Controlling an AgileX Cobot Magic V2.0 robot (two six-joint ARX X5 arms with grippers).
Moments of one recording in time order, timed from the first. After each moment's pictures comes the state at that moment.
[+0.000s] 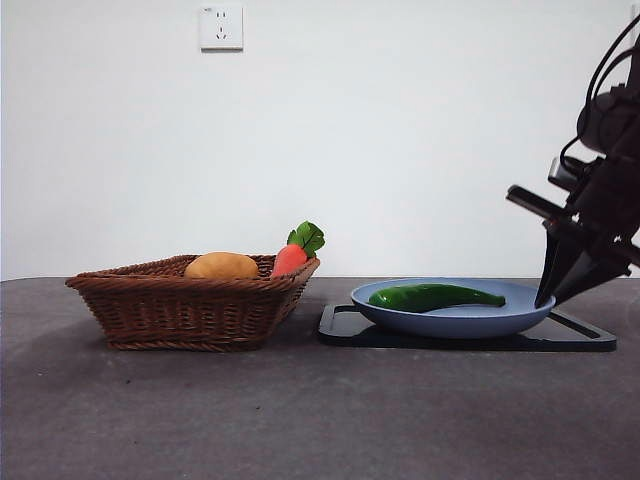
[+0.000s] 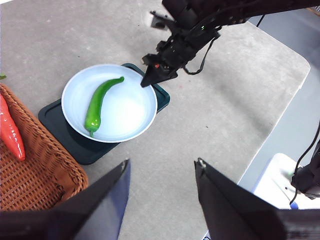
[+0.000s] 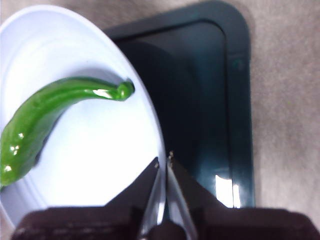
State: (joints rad) left arm -0.78 1.16 1.43 -0.84 0.16 -0.12; right arm 0.01 1.89 1.25 -0.50 -0.43 0.24
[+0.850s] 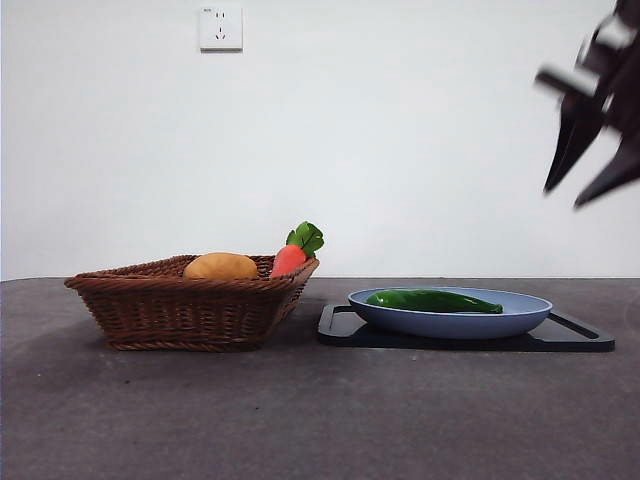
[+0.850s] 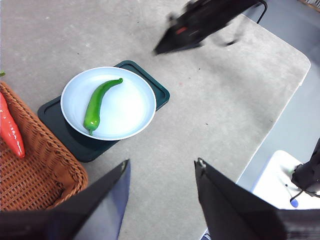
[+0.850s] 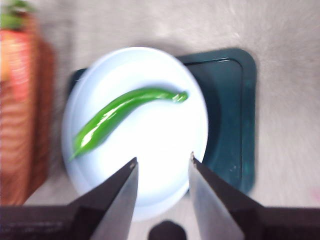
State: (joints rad) left arm -0.78 1.16 1.43 -0.85 0.16 -0.11; right arm -0.01 1.54 1.25 -0.69 -0.44 0.16
